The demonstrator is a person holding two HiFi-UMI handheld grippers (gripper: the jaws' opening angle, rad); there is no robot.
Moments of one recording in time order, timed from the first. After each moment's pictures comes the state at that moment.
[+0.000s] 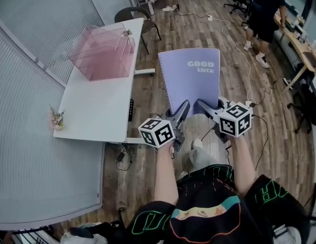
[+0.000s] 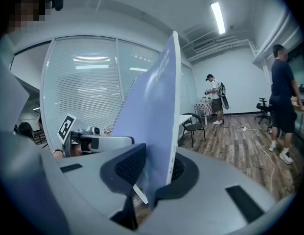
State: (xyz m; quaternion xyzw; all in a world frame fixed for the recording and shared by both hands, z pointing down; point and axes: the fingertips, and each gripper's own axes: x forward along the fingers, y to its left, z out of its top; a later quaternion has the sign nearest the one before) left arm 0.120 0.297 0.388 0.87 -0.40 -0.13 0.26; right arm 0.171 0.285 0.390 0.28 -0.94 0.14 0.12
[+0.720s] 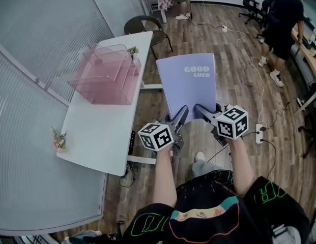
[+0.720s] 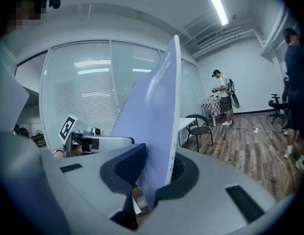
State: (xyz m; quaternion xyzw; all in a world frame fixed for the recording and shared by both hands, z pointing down) left arm 0.087 0.109 0.393 0.85 -0.44 -0.13 0.26; right arm 0.137 0.092 0.396 0.23 -0.96 0.14 0.11
